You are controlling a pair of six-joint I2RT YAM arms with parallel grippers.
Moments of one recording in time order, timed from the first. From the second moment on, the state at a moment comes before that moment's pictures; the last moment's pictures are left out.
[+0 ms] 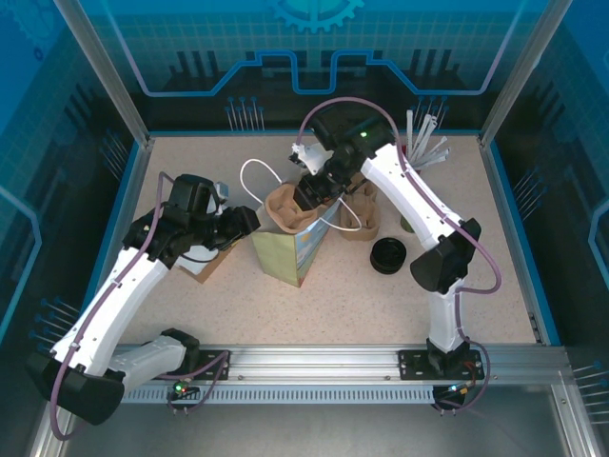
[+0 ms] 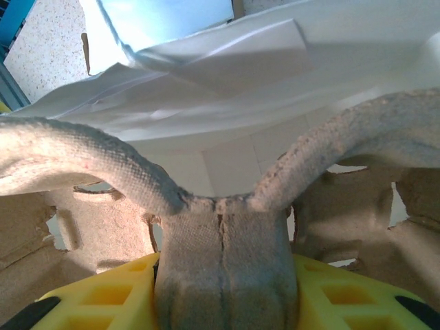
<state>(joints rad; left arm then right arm) -0.33 1.06 1.13 -0.90 0.33 -0.85 0.63 2.02 2.27 -1.46 -0.39 -0.01</state>
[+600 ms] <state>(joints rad) -0.33 1.06 1.12 -0.87 0.37 -0.85 0.63 2.03 2.27 -1.45 -0.38 0.05</state>
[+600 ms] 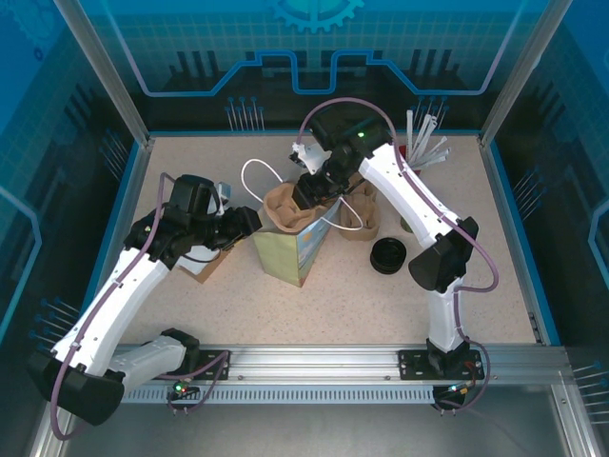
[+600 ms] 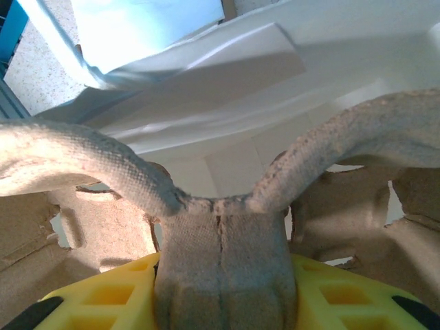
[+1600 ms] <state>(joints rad) -0.38 1.08 1.16 -0.86 0.37 -0.85 0.74 2.08 2.31 -1.57 -0.11 -0.12</state>
